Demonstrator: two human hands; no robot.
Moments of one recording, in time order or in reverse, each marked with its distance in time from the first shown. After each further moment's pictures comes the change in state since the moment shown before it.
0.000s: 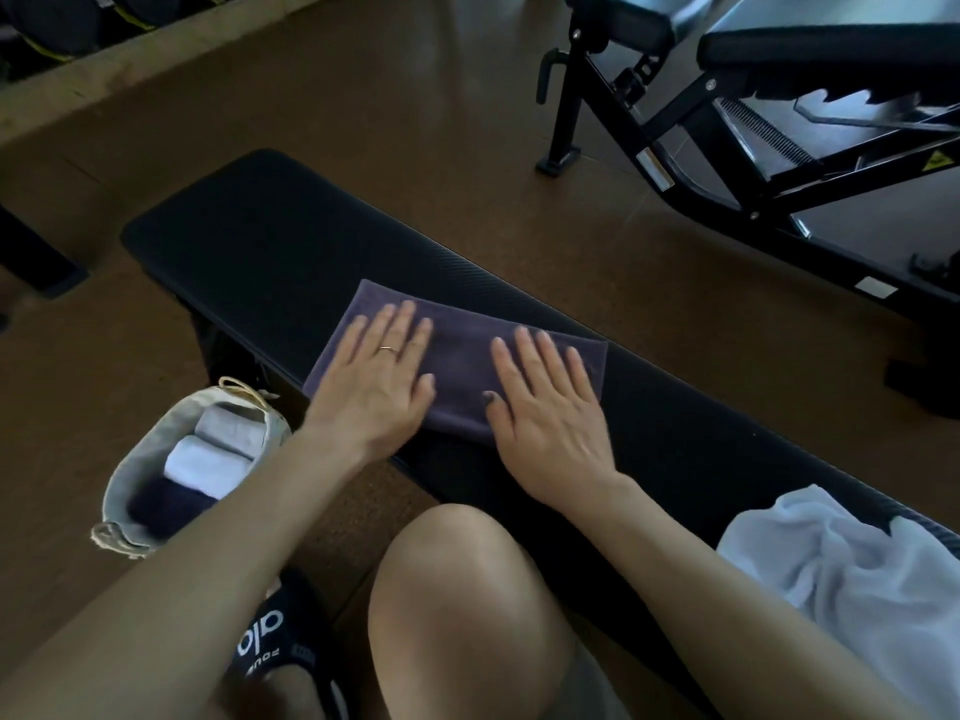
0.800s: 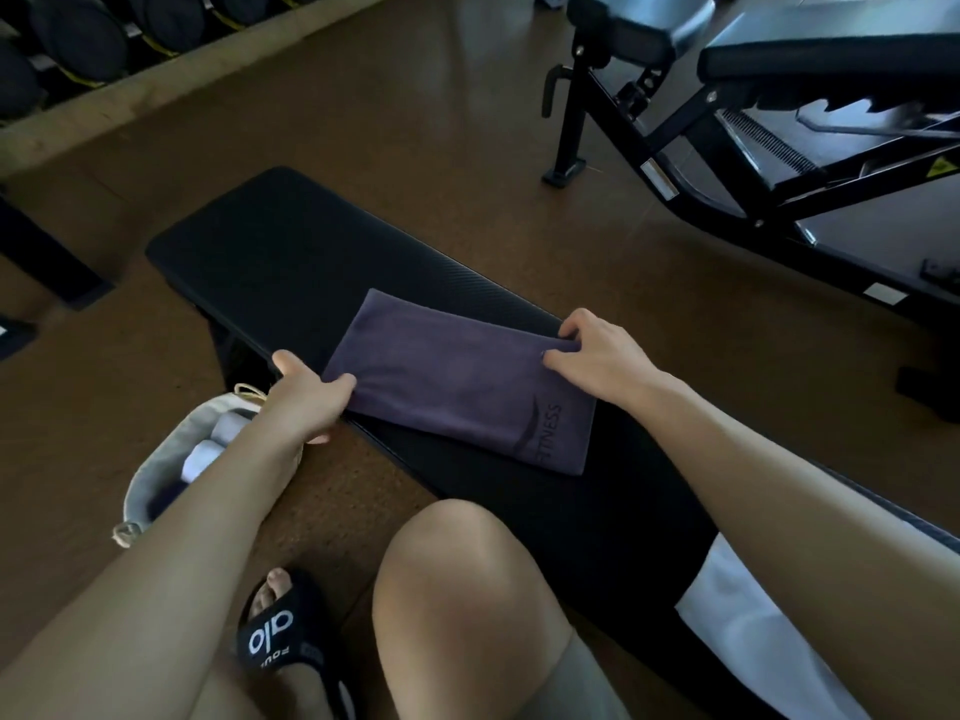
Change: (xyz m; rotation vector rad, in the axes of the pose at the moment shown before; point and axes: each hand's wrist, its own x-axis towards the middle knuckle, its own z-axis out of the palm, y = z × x) left_hand -0.011 -0.054 -0.009 -0.797 -0.074 -0.885; right_hand 0.062 0.065 -0.051 0.394 -0.206 0.278
